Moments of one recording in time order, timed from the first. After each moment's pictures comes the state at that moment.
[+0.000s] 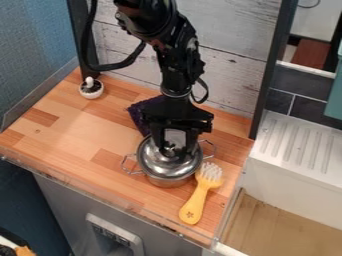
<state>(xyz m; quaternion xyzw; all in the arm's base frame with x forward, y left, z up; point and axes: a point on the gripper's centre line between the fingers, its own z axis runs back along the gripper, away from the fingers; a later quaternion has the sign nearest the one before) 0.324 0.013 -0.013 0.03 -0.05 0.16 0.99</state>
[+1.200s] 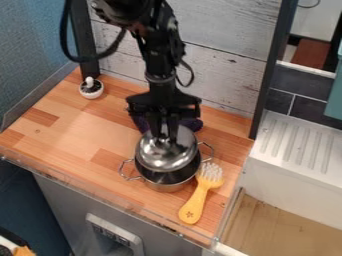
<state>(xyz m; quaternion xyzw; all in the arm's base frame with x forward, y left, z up) 0.326 0.030 0.010 -0.02 -0.05 0.20 0.98</state>
